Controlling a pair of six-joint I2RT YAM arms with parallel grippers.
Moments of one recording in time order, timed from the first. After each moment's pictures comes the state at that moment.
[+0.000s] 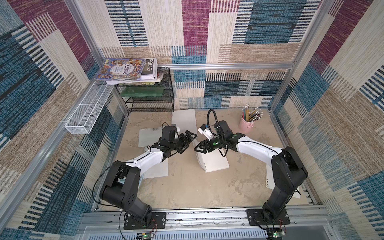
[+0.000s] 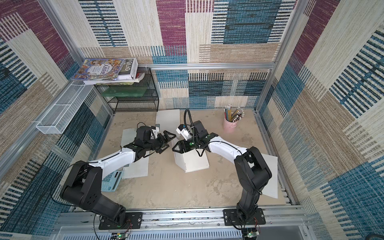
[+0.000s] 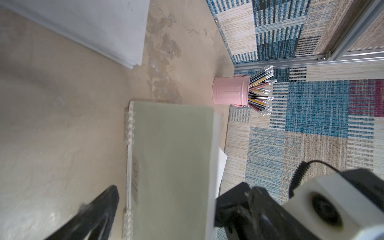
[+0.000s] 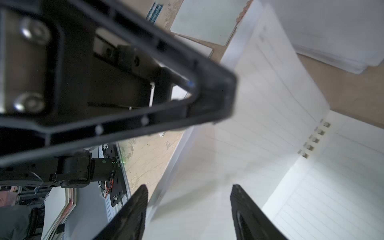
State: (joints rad) left arm -0.36 1.60 0.93 0.10 0.51 -1.06; right arm 0.62 1.76 1.23 -0.26 -0.63 0.23
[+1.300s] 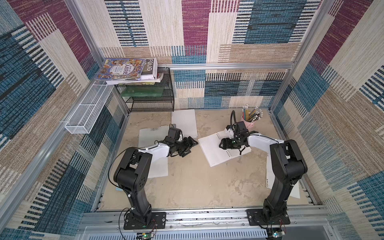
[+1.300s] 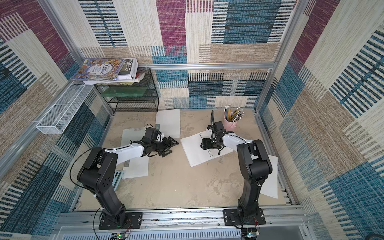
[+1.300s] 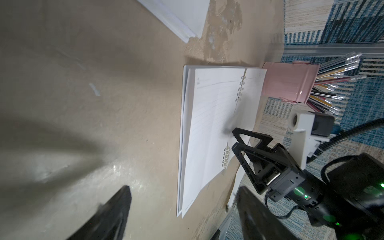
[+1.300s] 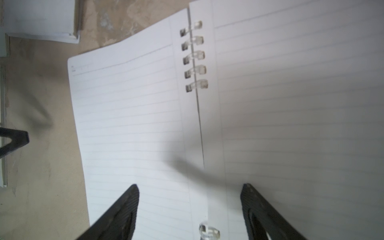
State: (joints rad) left arm -0.36 1.80 1.01 -0.03 0.55 -1.01; right arm 0.31 1.87 1.15 -0.37 -0.30 0.15
